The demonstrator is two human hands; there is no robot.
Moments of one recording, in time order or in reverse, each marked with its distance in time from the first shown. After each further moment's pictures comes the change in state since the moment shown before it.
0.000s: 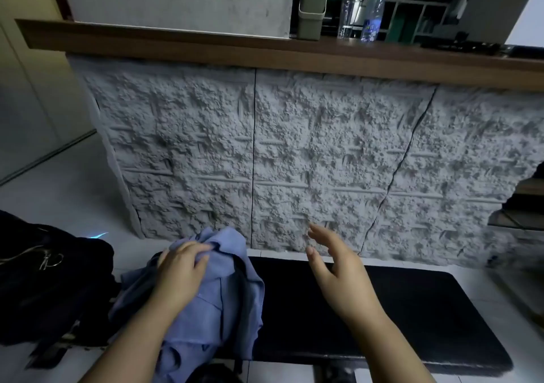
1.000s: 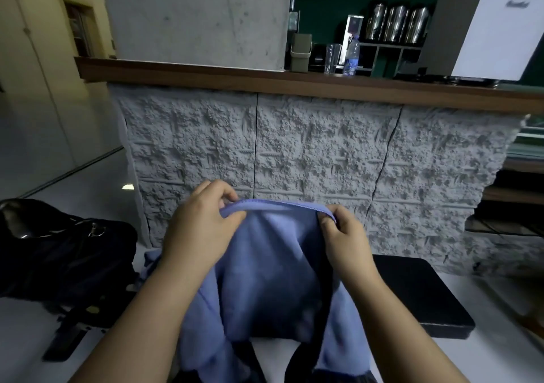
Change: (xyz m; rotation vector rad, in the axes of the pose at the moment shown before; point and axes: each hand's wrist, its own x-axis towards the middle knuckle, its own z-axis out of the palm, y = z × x) left_hand -0.123 0.117 -0.122 -0.237 0.350 0.261; right_hand -0.094 -0.051 -0.024 0.270 0.265 -0.023
